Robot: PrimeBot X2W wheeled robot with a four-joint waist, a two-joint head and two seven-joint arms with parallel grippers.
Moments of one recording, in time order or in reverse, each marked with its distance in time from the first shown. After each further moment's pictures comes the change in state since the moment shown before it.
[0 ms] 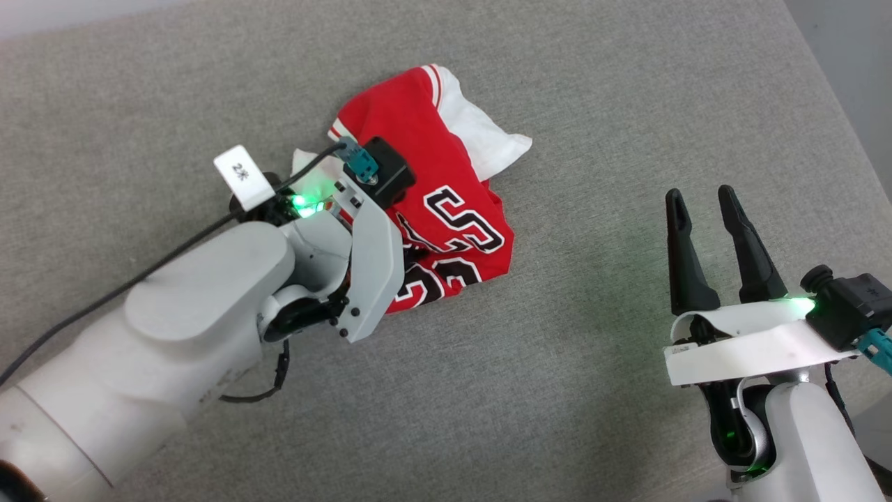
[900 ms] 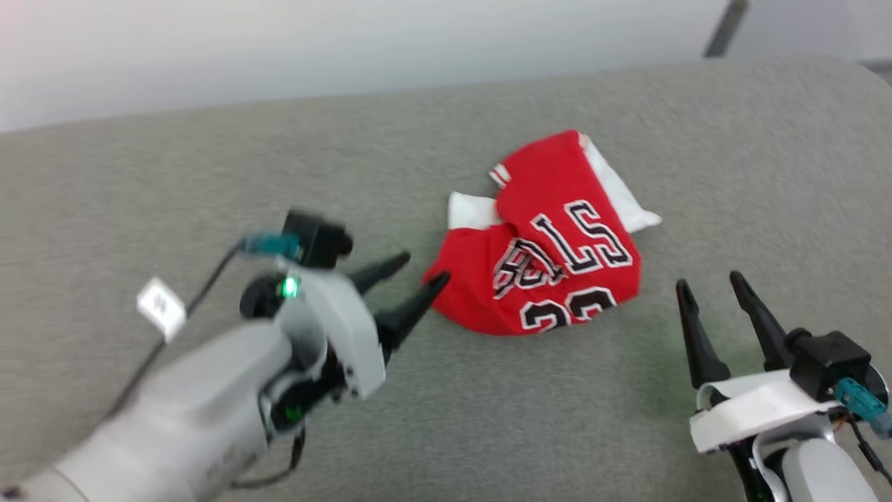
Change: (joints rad) left arm 0.167 0.001 -0.016 0.013 -0.277 0.005 -0.550; right arm 0.096 -0.085 -0.015 0.132 -0.177 0.000 0.000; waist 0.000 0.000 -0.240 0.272
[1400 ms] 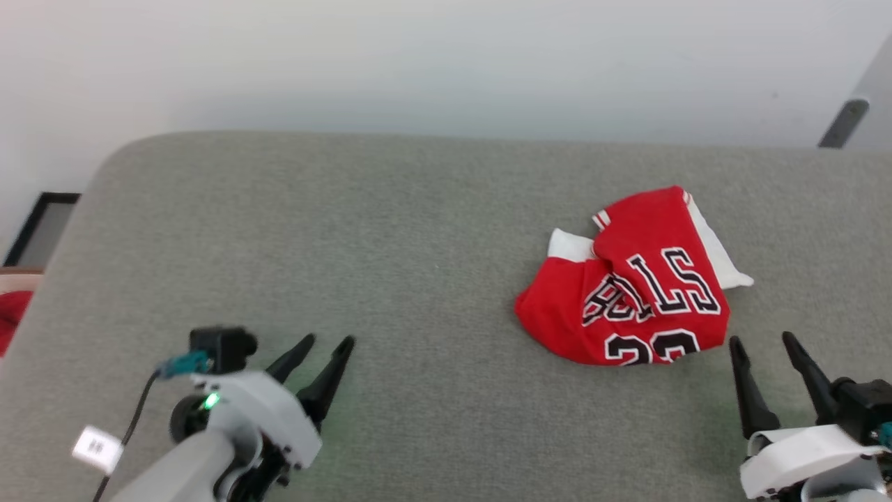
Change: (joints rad) left arm 0.357 -0.022 0.256 0.185 0.045 0.001 -0.164; right arm 0.114 -0.066 -0.077 0.043 -0.001 0.000 0.021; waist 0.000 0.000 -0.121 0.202
